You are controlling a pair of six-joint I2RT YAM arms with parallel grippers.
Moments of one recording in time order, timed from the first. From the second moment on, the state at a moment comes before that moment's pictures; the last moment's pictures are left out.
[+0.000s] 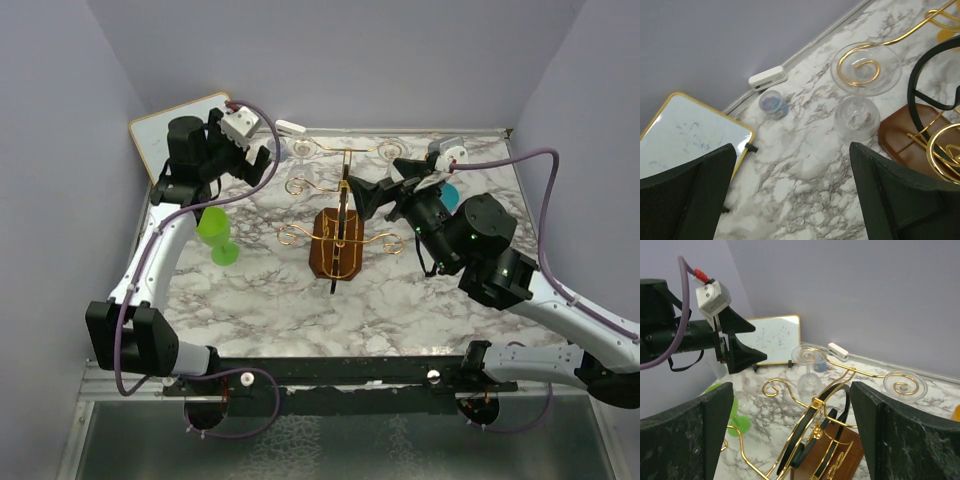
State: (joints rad) left arm -0.12 1.40 1.27 -0.12 0.52 0.36; right arm 1.06 1.03 1.23 0.02 0.55 0.02
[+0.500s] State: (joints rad) left arm 0.14 1.57 1.84 -0.87 0.19 0.31; right arm 1.06 1.04 1.29 -0.07 0.36 0.08
